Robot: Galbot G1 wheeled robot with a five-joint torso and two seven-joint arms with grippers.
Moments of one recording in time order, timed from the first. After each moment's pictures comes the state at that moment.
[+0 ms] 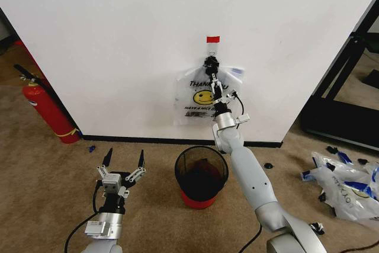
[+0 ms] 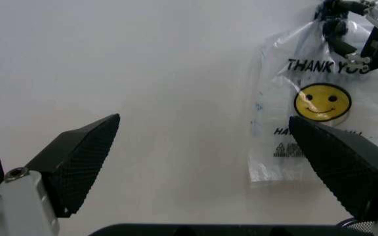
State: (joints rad) left arm 1.63 -1.59 -0.63 -2.04 -0.02 -0.38 0.15; right arm -0.55 1.54 0.25 1.09 1.49 0.09 -0.56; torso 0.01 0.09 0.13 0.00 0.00
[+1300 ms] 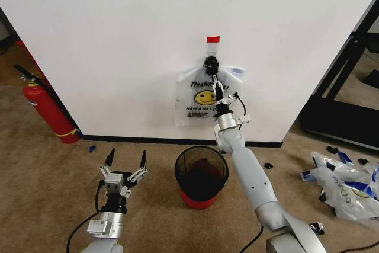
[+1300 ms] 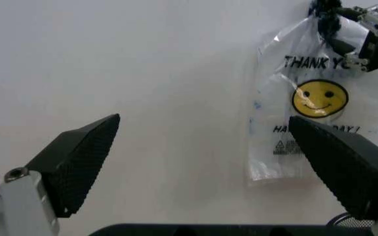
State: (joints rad) left arm 1.62 -1.57 -0.62 -2.02 -0.03 -0.39 0.15; right arm -0.54 1.54 0.27 1.05 1.45 0.11 -0.57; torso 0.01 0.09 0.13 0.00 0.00
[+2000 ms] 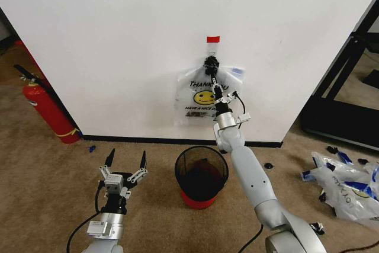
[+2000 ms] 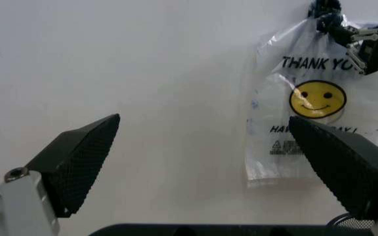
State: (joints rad) left arm 1.63 -1.57 -0.62 -2.02 -0.03 -0.40 0.15; right arm -0.54 1.54 0.27 1.05 1.42 0.11 -0.58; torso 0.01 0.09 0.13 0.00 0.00
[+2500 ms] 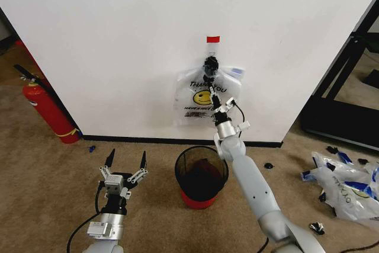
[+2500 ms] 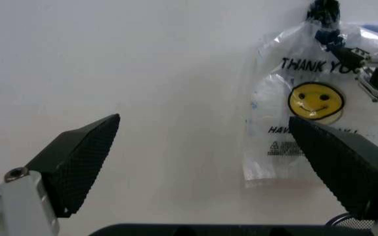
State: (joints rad) left arm 1.63 -1.57 -0.62 -2.02 -0.02 -0.41 0.15; right arm -0.66 1.50 0.24 1.10 1.37 0.10 -0.66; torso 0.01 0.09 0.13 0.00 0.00
